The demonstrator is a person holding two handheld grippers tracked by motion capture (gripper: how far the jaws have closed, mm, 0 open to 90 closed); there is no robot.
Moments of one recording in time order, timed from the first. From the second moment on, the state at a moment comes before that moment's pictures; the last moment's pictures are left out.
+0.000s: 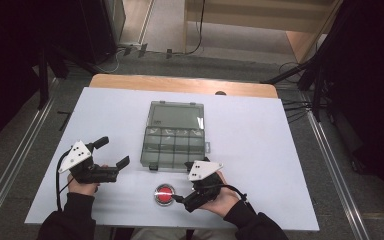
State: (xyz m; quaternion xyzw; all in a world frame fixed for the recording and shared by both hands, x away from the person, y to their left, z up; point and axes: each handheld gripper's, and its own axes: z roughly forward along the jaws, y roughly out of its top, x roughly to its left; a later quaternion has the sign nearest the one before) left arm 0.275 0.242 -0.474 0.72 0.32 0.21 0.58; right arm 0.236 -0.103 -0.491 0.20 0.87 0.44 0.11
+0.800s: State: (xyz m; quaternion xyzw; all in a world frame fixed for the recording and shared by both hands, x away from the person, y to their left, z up) left arm 0.275 0.241 -0.474 0.72 0.32 0.21 0.58; right arm 0.236 -0.058 -0.506 0.15 0.91 0.38 0.08
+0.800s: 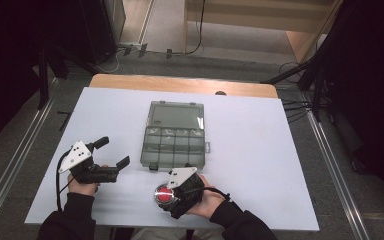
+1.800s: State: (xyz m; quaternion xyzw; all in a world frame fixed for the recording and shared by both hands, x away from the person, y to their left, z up) left arm 0.276 0.241 -0.475 0.71 0.32 0.21 0.59; right arm 0.236 -0.046 -0.515 0.13 0.92 0.35 0.08
